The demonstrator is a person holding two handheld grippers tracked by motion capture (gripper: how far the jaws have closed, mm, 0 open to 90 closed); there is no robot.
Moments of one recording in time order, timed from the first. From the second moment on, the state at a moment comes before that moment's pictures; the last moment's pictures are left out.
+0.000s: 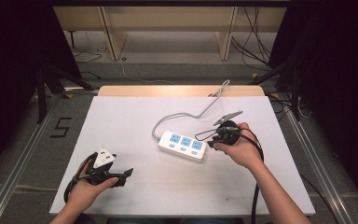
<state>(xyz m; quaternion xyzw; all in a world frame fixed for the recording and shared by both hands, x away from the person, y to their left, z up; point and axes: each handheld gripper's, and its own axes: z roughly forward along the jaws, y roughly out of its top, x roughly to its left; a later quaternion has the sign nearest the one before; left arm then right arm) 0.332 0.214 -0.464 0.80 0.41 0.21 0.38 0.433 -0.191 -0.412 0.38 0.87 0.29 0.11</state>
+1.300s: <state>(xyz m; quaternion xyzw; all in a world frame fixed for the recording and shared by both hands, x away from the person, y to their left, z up) 0.333 0.216 -0.466 0.81 0.41 0.21 0.37 0.381 -0.234 -0.458 0.39 0.81 0.41 0.17</state>
